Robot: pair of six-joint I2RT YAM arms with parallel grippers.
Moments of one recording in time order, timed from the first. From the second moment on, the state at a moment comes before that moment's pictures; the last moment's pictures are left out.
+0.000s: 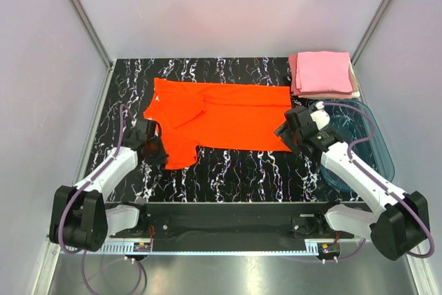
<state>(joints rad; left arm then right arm) -0.19 1.19 0.62 -0.55 0.03 -0.58 0.50 1.14 0.87 -0.60 0.34 1.15</state>
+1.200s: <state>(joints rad) -0.19 1.09 0.78 -0.57 0.09 -0.41 0.38 1.58 0.88 -0.61 0.41 1.41</state>
